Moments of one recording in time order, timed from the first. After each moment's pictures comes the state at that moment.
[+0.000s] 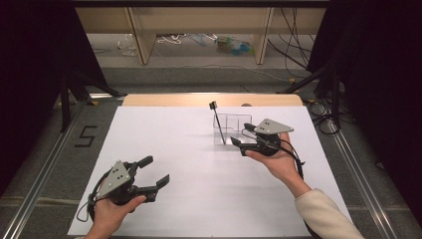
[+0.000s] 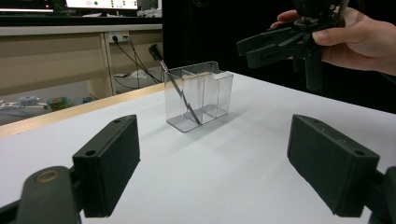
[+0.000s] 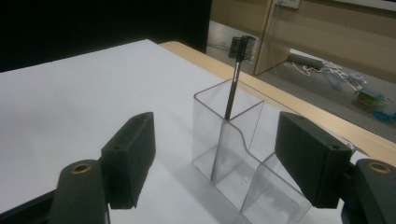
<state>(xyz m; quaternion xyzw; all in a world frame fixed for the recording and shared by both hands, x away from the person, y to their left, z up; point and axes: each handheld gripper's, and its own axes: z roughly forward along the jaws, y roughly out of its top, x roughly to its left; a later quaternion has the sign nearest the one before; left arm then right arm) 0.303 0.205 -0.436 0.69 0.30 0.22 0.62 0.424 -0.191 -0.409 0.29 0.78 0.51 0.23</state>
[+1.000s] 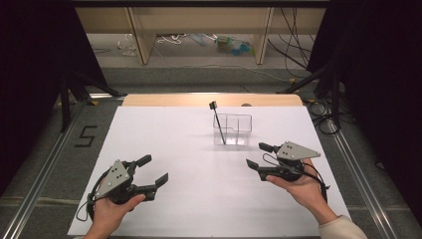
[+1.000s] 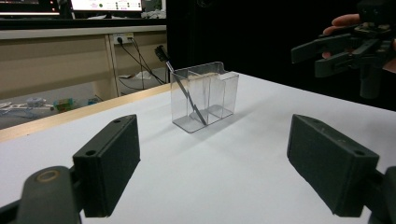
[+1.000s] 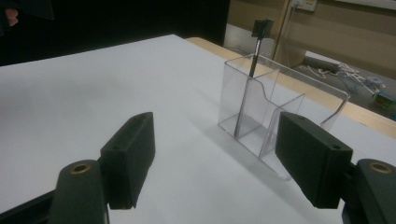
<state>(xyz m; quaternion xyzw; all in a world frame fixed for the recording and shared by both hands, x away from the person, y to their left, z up) 0.305 0.207 -0.436 0.69 0.30 0.24 0.61 0.359 -0.237 -0.416 0.27 0.78 0.53 0.21</state>
